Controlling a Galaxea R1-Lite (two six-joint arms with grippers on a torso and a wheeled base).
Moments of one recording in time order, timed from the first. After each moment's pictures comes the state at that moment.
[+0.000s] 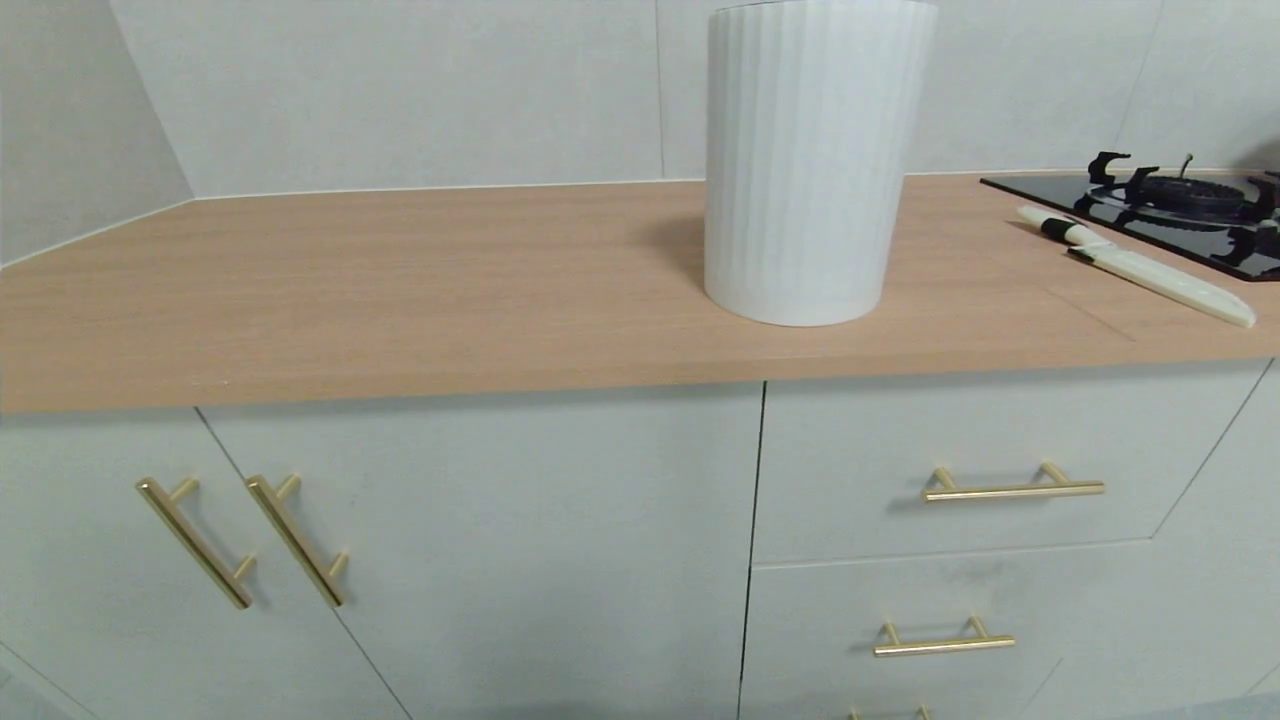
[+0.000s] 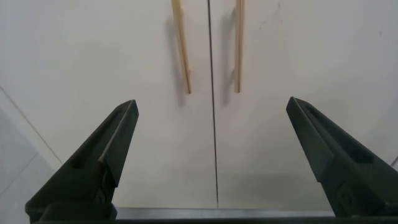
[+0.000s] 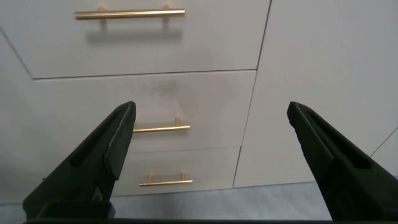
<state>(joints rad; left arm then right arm) 0.00 0.00 -0.01 -0.05 0.09 0.07 0.00 0.00 0.00 0.00 -0.03 0.00</state>
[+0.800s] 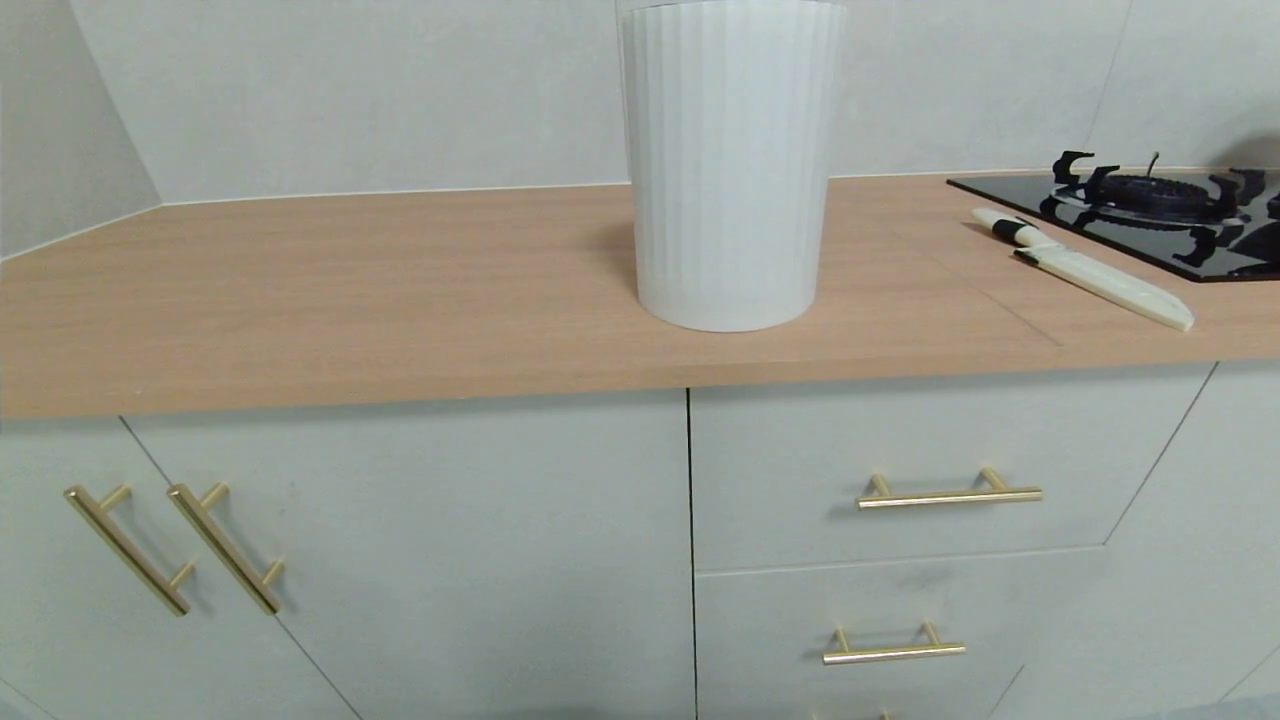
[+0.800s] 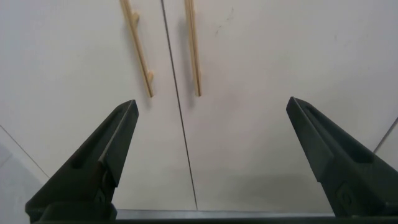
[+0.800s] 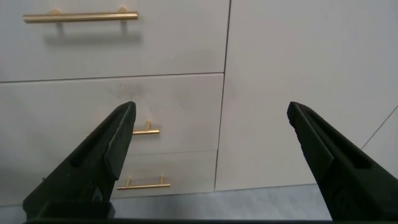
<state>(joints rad) 0.00 0.00 -0.01 -0.05 0.09 0.07 0.00 0.00 0.00 0.00 -0.03 -0.01</state>
